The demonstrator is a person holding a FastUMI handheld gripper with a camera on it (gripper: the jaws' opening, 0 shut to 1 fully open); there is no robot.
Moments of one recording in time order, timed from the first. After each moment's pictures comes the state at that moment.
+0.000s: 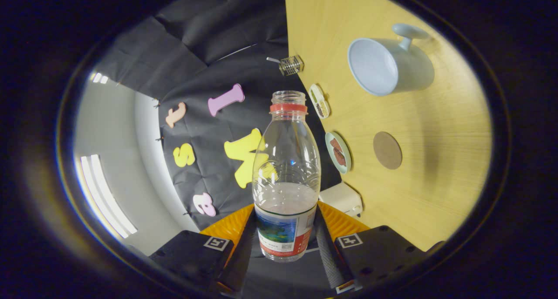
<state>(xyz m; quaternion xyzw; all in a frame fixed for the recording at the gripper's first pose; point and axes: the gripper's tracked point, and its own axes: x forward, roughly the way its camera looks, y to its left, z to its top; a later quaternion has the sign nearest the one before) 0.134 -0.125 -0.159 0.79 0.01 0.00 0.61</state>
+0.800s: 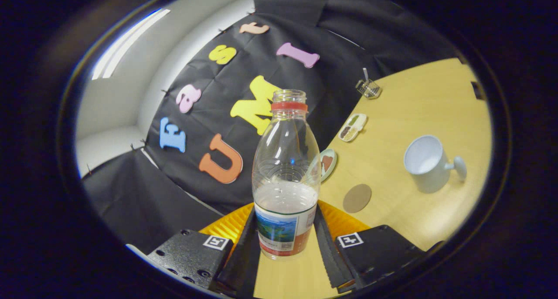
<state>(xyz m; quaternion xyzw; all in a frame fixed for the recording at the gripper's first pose) 0.095 -0.088 -0.168 0.39 0.11 0.02 0.91</state>
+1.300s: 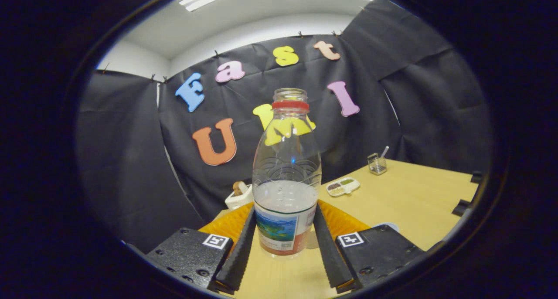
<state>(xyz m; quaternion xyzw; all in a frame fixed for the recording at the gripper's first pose) 0.080 -0.110 -0.106 0.12 0.04 -0.01 0.99</state>
